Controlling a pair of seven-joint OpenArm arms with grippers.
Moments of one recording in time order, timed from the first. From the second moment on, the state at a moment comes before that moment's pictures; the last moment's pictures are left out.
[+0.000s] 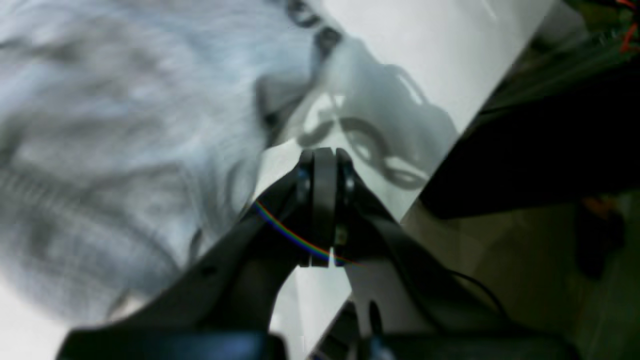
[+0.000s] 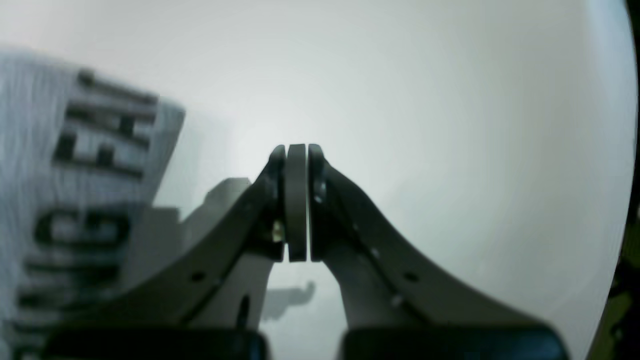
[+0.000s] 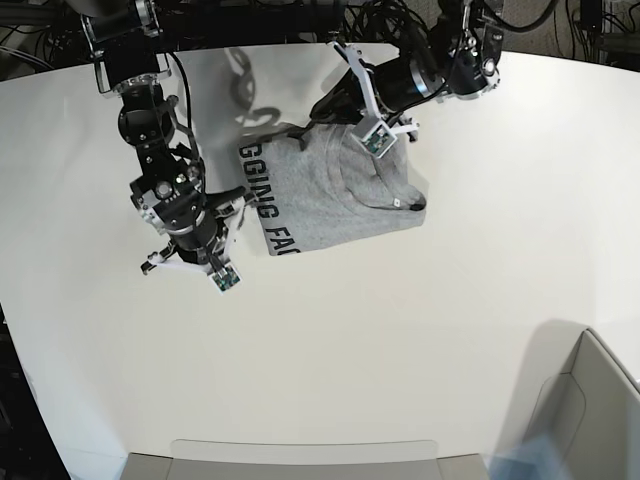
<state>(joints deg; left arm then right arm) 22.7 -5.5 6.5 115.6 -33.1 -36.3 54.7 7.8 15.4 -16.9 99.0 -1.8 16.2 -57.4</state>
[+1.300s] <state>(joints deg) 8.2 -3.8 -16.9 111.0 -12.0 -36.4 57.6 -4.0 17.0 -17.7 114.2 -2.6 28.2 -58.0</state>
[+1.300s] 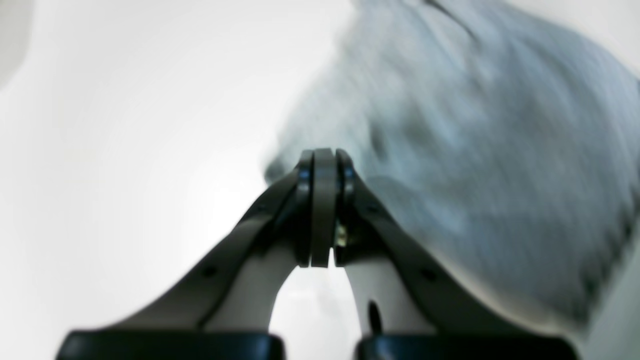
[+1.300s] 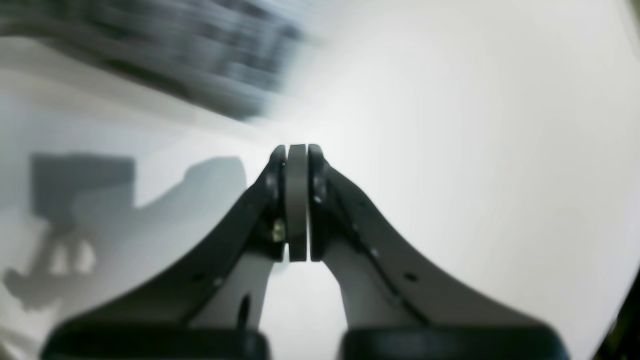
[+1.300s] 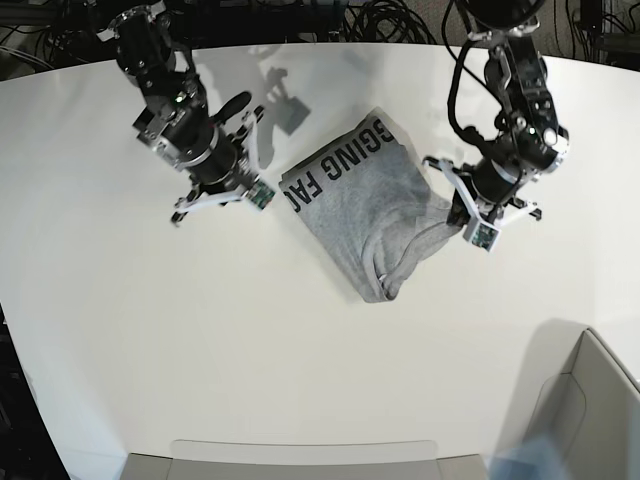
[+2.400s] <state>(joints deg) 10.4 -4.1 -10.9 106.3 -11.6 -36.3 59.3 0.1 9.0 -30.1 96.2 -2.0 28.1 -51.4</state>
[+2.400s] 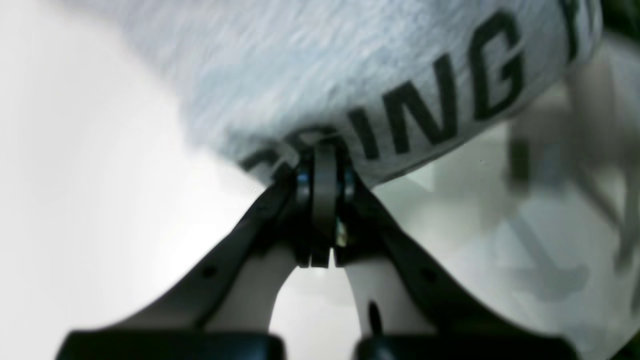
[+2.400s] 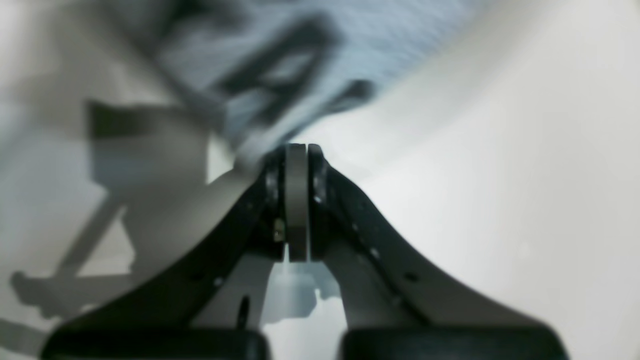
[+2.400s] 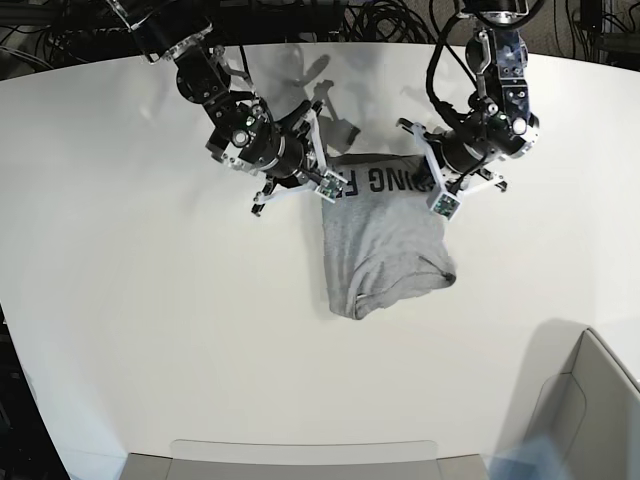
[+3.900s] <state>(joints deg) 2.0 -12.8 -19.7 86.0 -13.2 -36.6 50.3 -14.0 14.2 -1.0 109.8 -2.3 28.2 -51.8</state>
